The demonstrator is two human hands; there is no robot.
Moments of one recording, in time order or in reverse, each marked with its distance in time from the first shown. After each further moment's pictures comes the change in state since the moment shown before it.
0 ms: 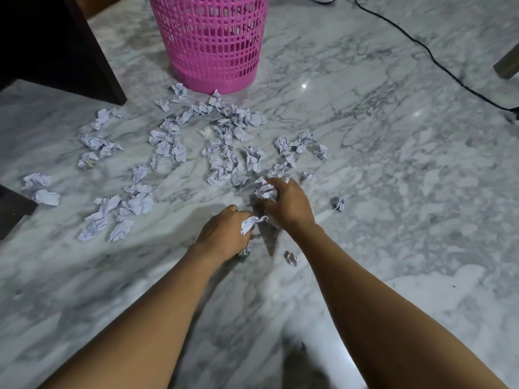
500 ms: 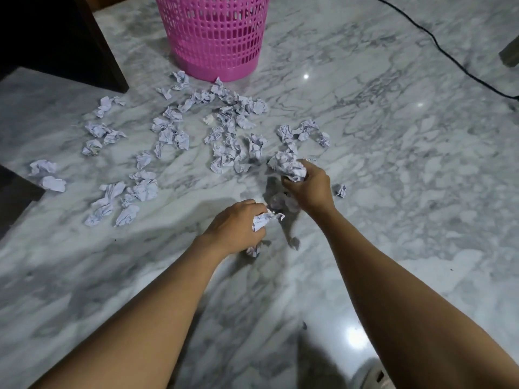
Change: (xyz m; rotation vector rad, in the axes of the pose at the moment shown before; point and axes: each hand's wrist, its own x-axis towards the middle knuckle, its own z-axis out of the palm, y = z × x) left_hand -0.016 0.018 -0.004 -0.048 -0.053 0.137; right_hand -0.010 0.015 -0.026 0.396 0.176 0.039
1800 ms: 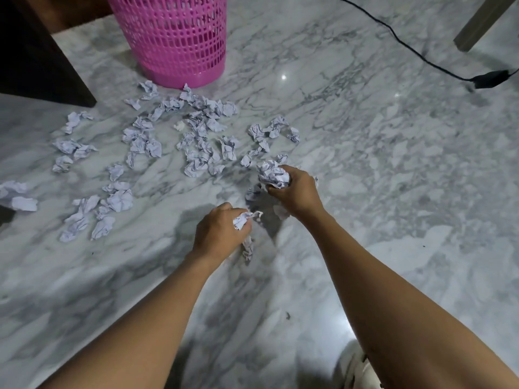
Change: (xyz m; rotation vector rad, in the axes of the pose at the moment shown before) left_hand -0.010 0.027 0.024 -0.009 0.268 -0.157; right_hand -0.028 0.005 -0.035 0.001 -0.048 0.003
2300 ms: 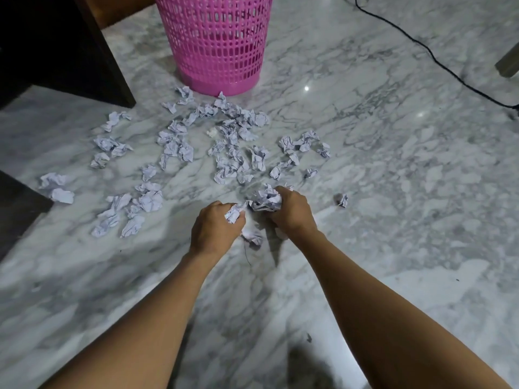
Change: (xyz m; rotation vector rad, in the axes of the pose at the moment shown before) left_hand 0.015 -0.038 -0.035 -0.137 0.171 -0.208; right_hand 0.010 -0.016 0.066 -0.357 -0.159 0.056
